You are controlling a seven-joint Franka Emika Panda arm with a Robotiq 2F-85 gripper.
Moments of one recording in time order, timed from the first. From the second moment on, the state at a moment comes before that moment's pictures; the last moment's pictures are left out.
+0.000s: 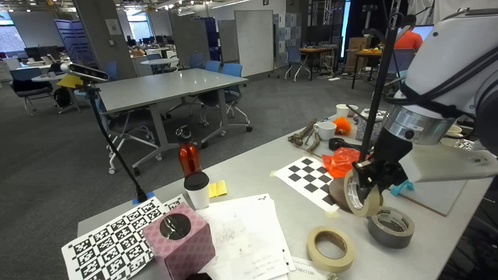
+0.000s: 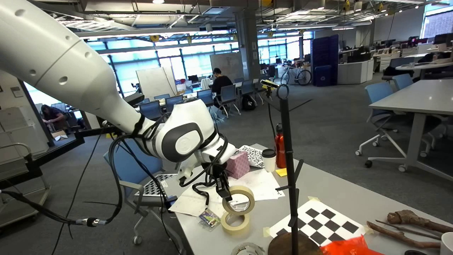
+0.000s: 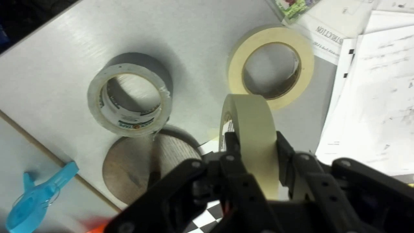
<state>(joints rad) 0.06 0.14 0.06 -2.35 -0.13 2.70 0.79</state>
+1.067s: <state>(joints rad) -0.03 0.37 0.27 -2.16 0.74 2.65 0.02</state>
